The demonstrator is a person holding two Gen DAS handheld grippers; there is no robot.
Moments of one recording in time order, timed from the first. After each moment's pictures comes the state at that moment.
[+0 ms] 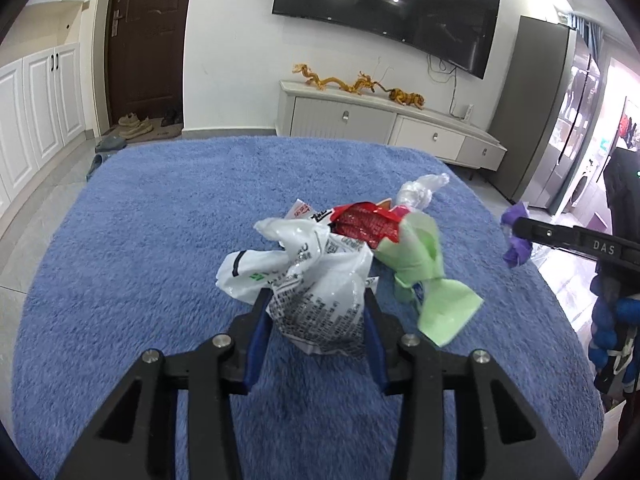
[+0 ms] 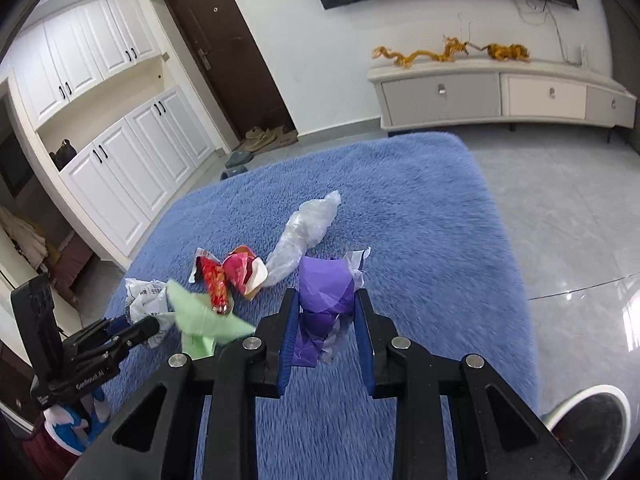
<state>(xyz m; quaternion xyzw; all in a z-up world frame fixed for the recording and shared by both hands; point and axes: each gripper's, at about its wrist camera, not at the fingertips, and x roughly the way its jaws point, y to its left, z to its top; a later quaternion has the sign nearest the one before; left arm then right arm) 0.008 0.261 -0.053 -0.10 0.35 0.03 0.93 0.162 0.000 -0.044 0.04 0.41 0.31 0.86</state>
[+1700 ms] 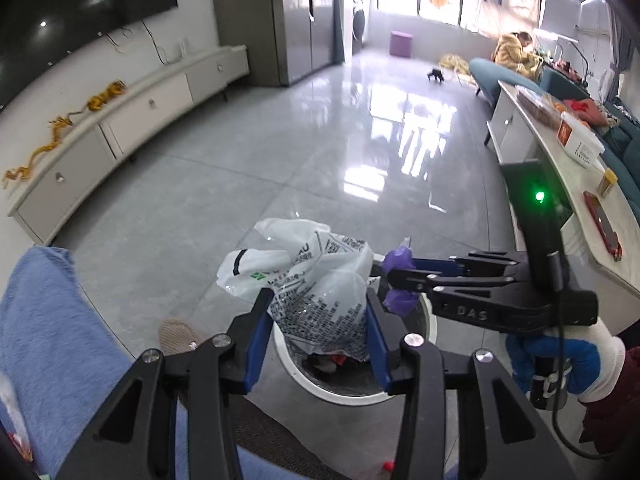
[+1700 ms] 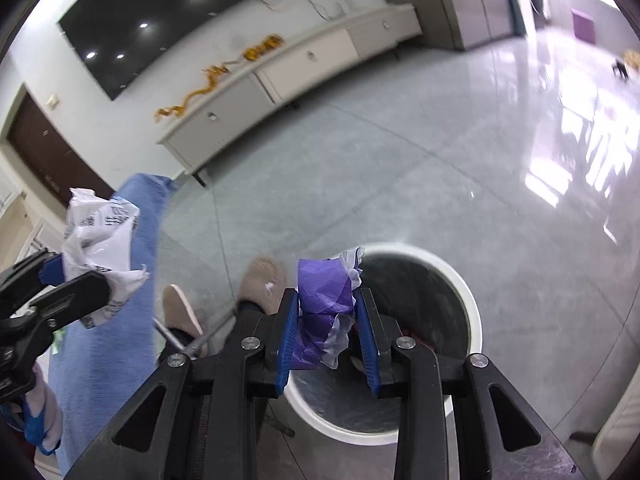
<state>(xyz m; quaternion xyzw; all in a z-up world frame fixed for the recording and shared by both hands) 0.109 -0.204 -0.055 0.18 0.41 -0.34 0.83 0.086 -0.369 -0.137 0.21 0.44 0.02 0.87</state>
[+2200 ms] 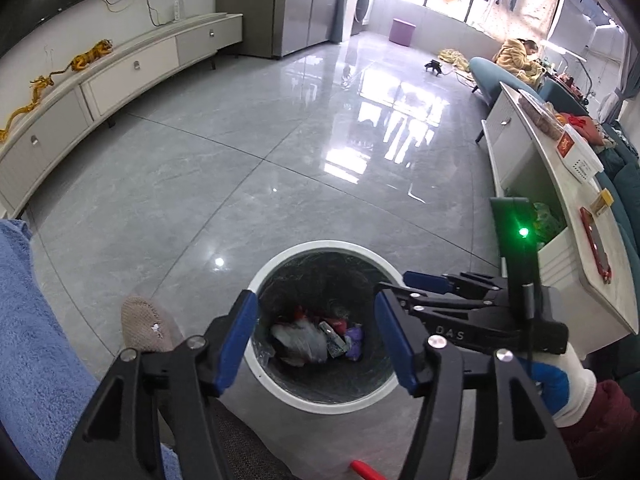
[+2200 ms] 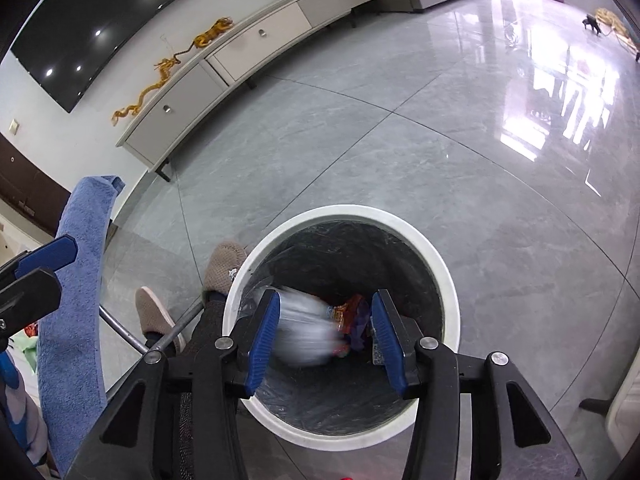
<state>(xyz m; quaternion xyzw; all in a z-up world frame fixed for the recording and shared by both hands) 0.135 -0.220 -0.086 0.14 0.46 -0.35 0.80 0.081 -0.395 -0.193 0.25 0.48 -0.03 0.84</state>
